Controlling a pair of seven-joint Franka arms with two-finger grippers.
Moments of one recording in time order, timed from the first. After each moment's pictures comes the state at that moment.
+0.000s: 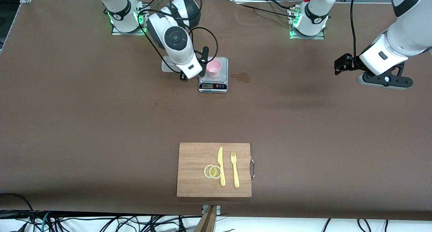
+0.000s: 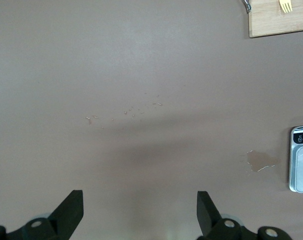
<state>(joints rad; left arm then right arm) -0.07 0.02 -0.06 -1.68 -0.01 1.57 -0.02 1.02 0.31 -0.27 -1.94 0.19 2.02 -0.78</state>
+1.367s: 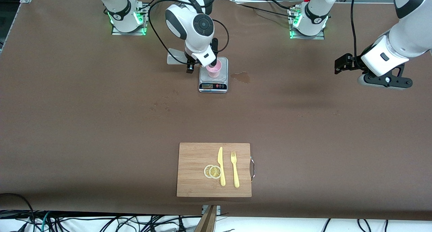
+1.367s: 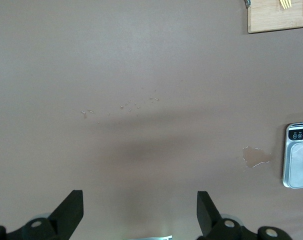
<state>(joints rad) -0.07 0.02 -0.05 -1.68 -0.04 1.55 -0.02 1.07 0.32 -0.21 -1.93 0.02 1.94 -0.68</state>
